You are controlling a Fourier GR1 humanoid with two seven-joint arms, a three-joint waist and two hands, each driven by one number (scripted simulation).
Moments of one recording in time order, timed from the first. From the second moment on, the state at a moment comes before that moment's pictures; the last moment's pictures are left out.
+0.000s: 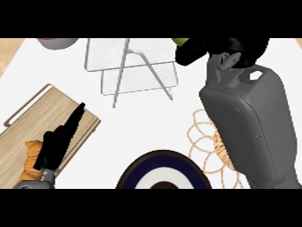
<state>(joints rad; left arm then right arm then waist) -0.02 0.20 -0.09 -1.43 -0.06 -0.05 0.07 -1.01 -0.01 0.07 -1.52 1.13 0.24 0.95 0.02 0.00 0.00</state>
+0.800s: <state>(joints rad) -0.06 0.19 -0.08 -1.39 -0.07 -0.07 0.03 -1.36 -0.03 -0.10 -0.70 1.10 -0.06 0.69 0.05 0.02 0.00</state>
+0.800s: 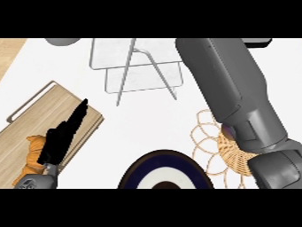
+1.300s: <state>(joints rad) -0.08 0.17 -0.10 -1.38 -0.09 -0.08 0.02 -1.36 0.00 -0.35 -0.57 0.76 -0.24 0.55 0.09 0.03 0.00</state>
